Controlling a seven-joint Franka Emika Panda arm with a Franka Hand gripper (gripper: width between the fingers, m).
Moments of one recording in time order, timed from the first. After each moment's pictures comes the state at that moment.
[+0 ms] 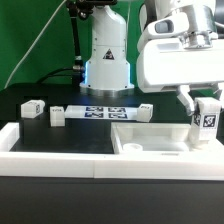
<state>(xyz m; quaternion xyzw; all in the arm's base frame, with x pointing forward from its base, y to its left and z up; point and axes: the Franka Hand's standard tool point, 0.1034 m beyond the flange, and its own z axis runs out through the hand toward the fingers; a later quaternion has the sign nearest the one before) 0.608 0.122 0.085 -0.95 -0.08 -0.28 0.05</state>
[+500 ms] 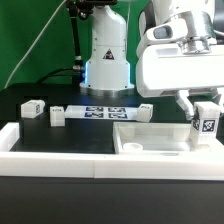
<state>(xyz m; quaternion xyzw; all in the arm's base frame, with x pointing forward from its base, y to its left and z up) 0.612 0.121 0.081 -0.95 -0.08 -0.30 0.04</state>
